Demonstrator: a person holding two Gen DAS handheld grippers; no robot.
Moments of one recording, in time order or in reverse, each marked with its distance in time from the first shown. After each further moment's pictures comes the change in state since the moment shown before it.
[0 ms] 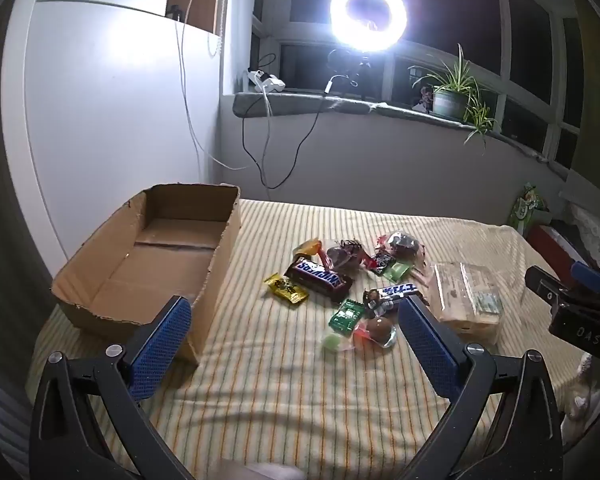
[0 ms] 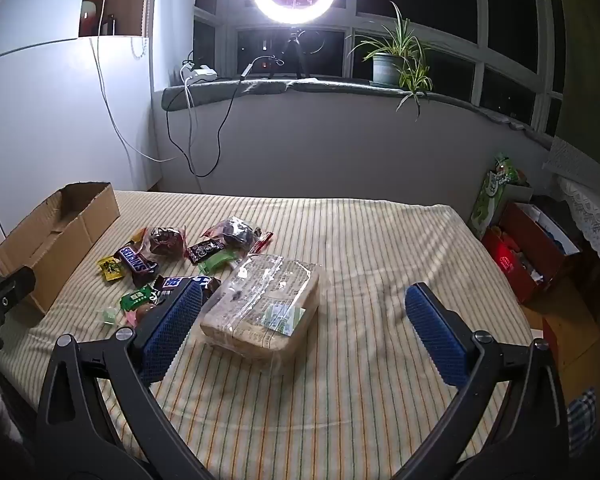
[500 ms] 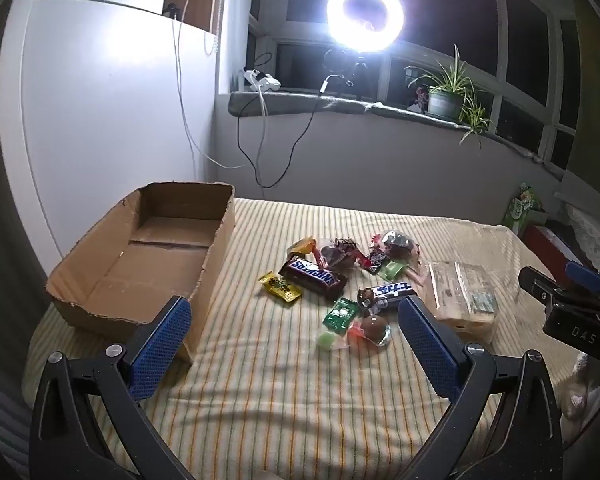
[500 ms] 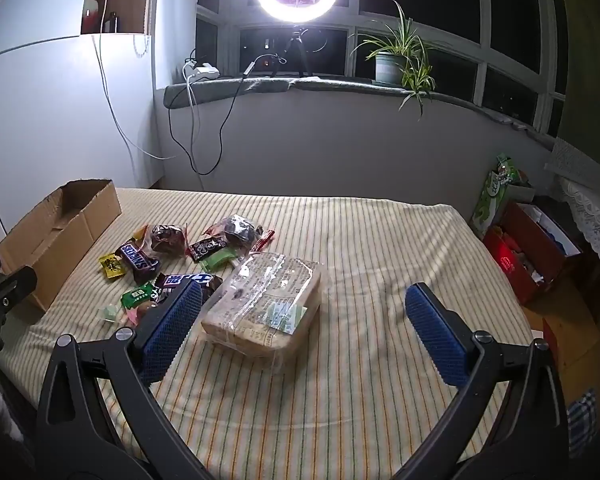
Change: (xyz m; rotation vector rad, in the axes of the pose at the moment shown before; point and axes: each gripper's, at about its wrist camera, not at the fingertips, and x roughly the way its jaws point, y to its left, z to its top) left arm -0.001 -0.001 -0.001 -0.003 0.010 -0.018; right arm -0.002 0.003 0.001 0.000 -0.003 0.001
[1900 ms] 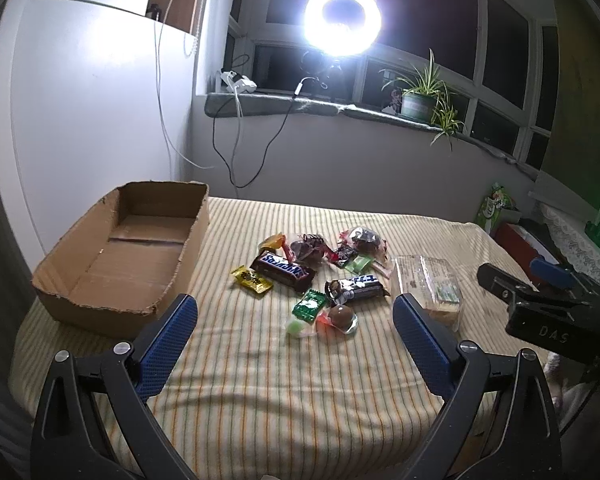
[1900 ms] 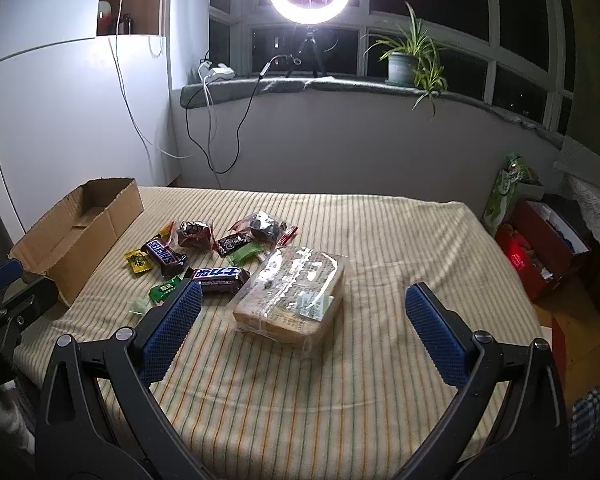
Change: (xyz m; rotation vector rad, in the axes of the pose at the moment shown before) left arm -0.014 -0.006 -0.005 -0.002 0.001 -0.102; right arm -0.016 0.016 -0.002 -0.003 0.017 0.052
